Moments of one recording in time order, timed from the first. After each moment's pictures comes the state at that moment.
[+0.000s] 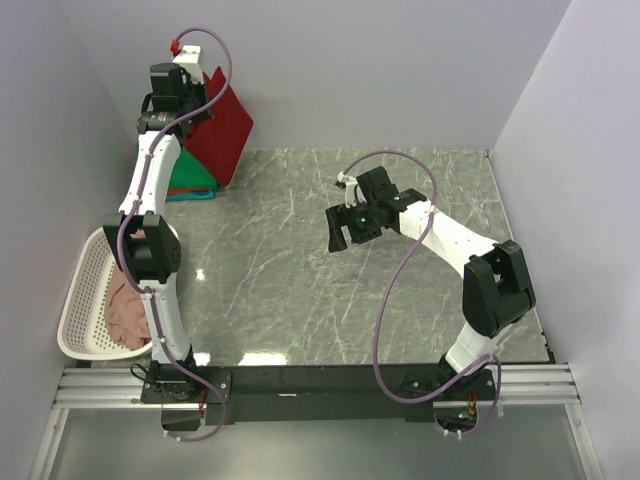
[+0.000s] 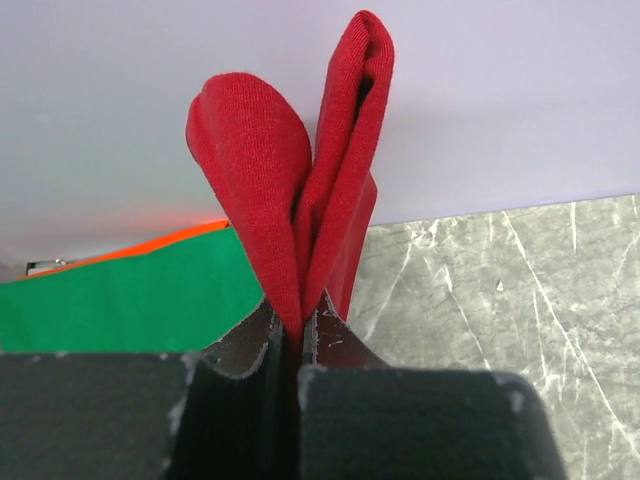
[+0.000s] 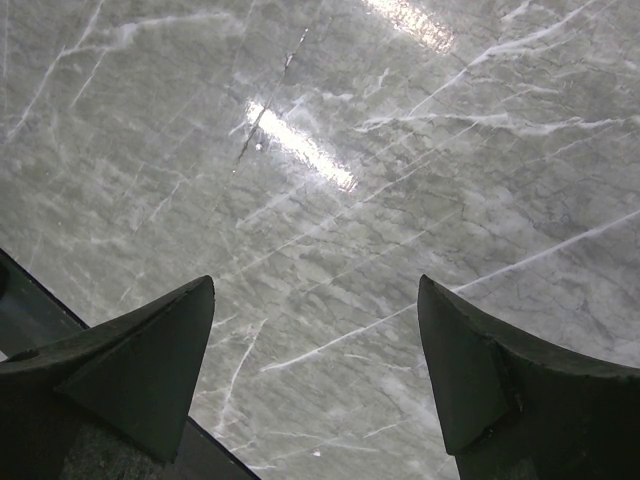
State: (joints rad) left arm -0.01 2.11 2.23 -0.42 0.14 0.00; right arm 0.49 1.69 1.30 -0.60 -0.33 0.11
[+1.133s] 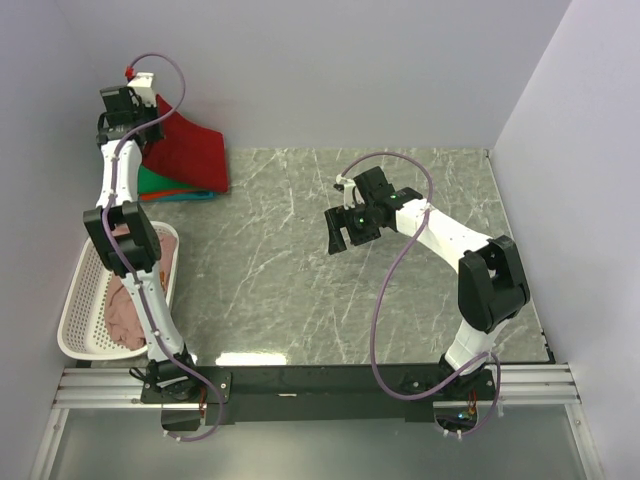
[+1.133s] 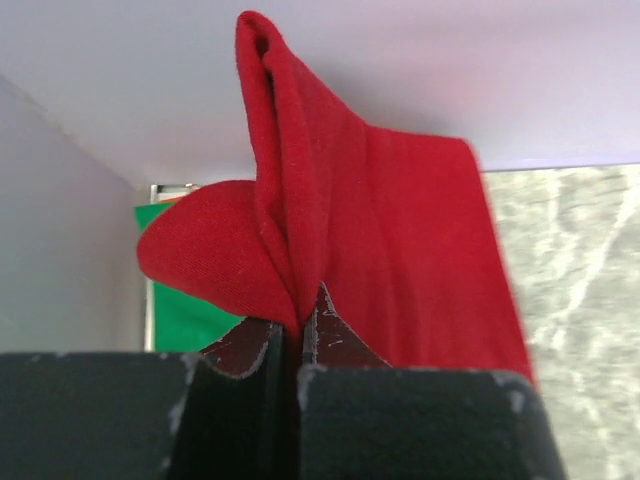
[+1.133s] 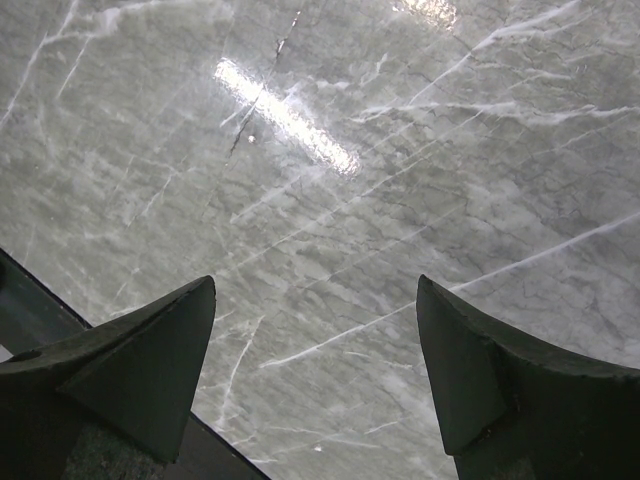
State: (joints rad) left arm 0.24 2.26 2.24 -0.42 0.25 0.15; right arm 0.49 1.73 1.33 -0.63 -0.34 0.11
